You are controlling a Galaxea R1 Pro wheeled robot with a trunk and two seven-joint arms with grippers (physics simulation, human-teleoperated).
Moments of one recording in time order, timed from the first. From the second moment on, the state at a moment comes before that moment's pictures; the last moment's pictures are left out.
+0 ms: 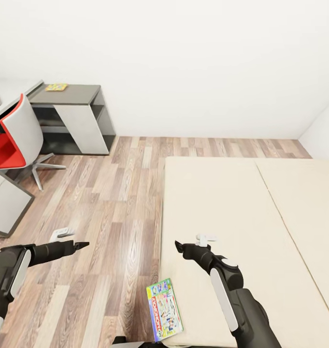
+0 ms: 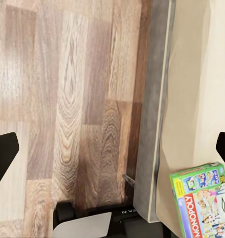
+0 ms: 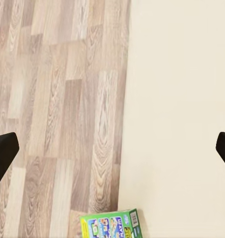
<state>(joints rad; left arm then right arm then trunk) -0.54 0.32 0.27 -1.14 0.05 0.86 -0.68 -0.36 0.14 0.12 -1.39 -0.19 0.60 0.05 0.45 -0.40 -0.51</state>
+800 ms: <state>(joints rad) -0.54 0.31 0.27 -1.14 0.05 0.86 -0.68 -0.36 0.14 0.11 -1.28 -0.19 0.53 0.05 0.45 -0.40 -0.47</state>
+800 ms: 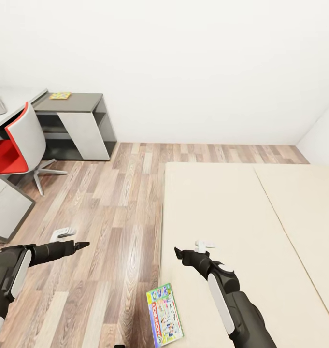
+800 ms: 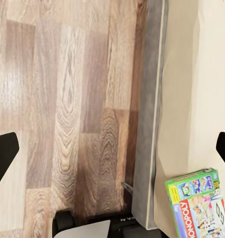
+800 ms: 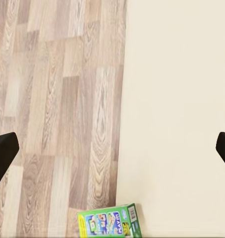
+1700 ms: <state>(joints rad) -0.54 0.30 0.27 -1.14 0.05 0.86 -0.61 -0.40 0.14 0.10 -1.14 -0.19 0.52 0.04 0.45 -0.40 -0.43</state>
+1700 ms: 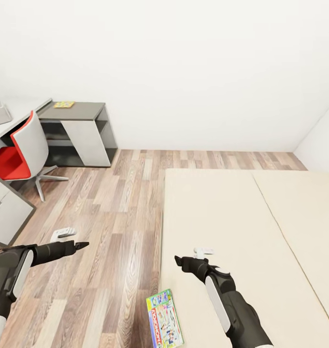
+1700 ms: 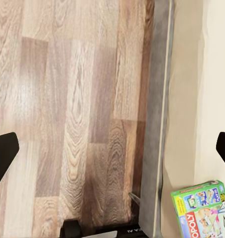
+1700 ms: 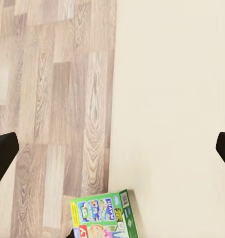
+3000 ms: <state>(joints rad) -0.54 0.30 0.27 -1.14 0.05 0.86 -0.59 -0.44 0.15 0.10 -1.10 -0.18 0.59 -0.10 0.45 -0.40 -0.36</state>
